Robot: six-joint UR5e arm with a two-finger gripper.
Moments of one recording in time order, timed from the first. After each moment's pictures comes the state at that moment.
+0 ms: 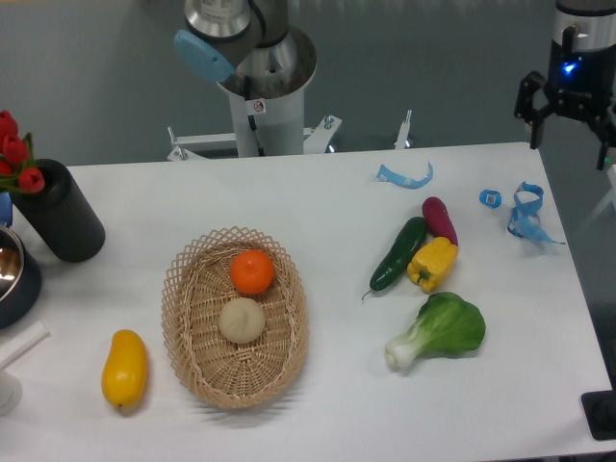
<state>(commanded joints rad) 3.02 -1.74 -1.53 -1.10 1.35 1.73</state>
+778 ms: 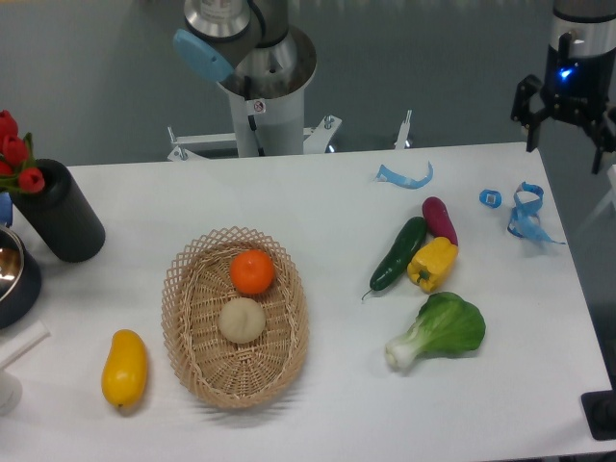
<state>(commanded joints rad) 2.99 -1.75 -1.58 -1.10 1.36 1.63</state>
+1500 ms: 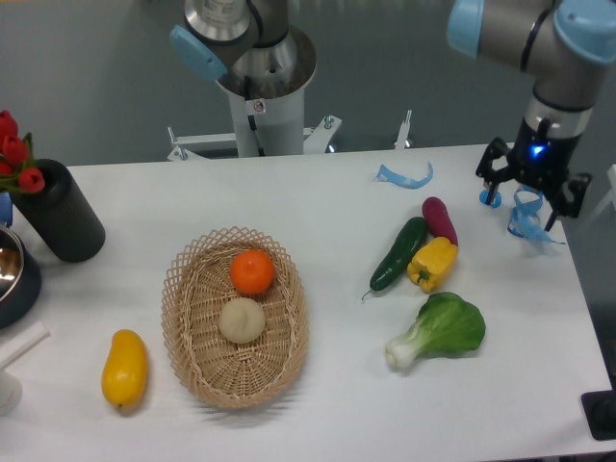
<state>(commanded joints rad) 2.94 -1.91 -1.62 -1.09 1.35 1.59</state>
